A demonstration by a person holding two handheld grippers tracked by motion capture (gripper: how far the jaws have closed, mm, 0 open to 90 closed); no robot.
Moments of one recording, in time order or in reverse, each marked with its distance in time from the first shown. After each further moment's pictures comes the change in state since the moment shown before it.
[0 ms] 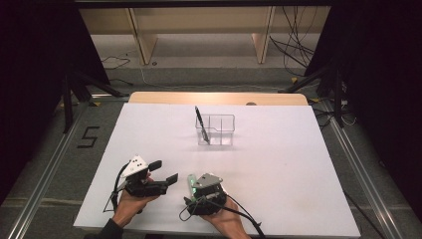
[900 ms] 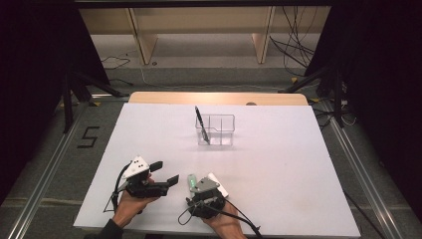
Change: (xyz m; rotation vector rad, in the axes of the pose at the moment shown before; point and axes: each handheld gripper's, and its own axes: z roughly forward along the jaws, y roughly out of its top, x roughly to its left) left arm -0.003 -0.001 0.000 0.007 -0.010 0.022; right arm 0.007 -0.009 0.006 0.018 -0.042 -0.017
